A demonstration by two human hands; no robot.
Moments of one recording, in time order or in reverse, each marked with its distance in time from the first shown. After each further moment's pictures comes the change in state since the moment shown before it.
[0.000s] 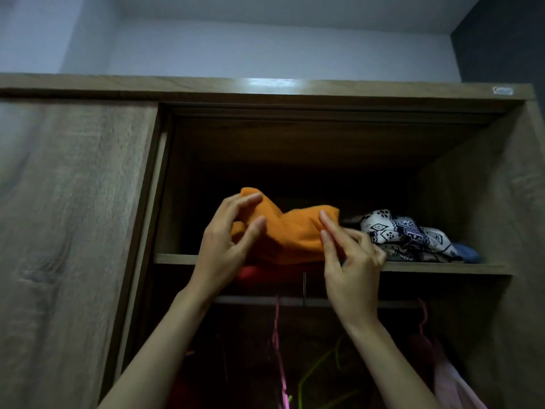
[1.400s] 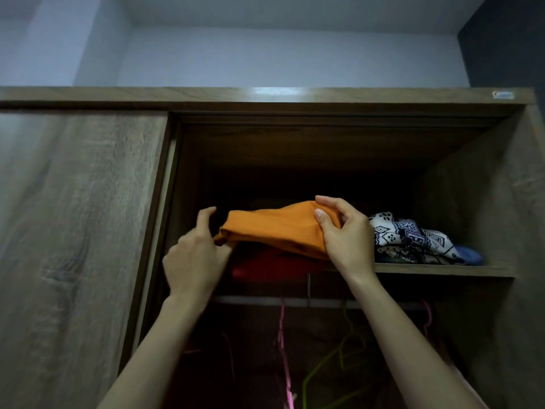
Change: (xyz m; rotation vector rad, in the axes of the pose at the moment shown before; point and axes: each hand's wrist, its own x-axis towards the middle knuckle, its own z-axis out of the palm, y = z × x) left_hand -0.015 0.011 -0.027 0.756 0.177 -0.329; right_hand 0.052 -0.009 0.007 0.204 -0.165 0.191
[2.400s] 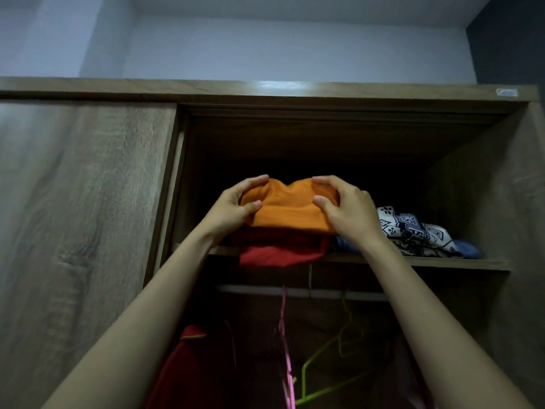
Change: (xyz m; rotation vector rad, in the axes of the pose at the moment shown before) left_hand 0.060 0.021 0.008 -0.849 -0.590 0.099; right_hand 0.033 -0.007 -0.015 -0.351 -0.255 -0.149
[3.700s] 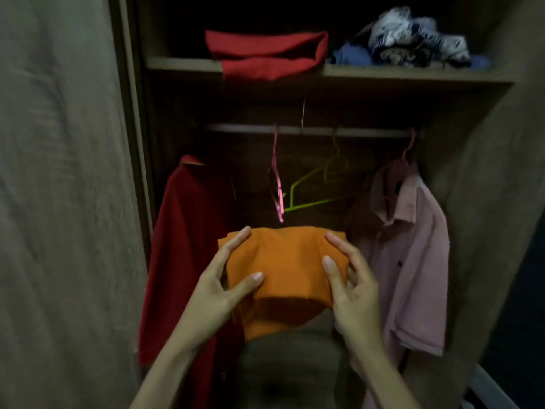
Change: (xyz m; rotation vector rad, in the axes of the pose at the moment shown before) left_hand -0.351 0.010 0.108 -0.247 -0.052 -0.637; right_hand -0.367 -0.031 -0.004 0.729 -0.069 0.678
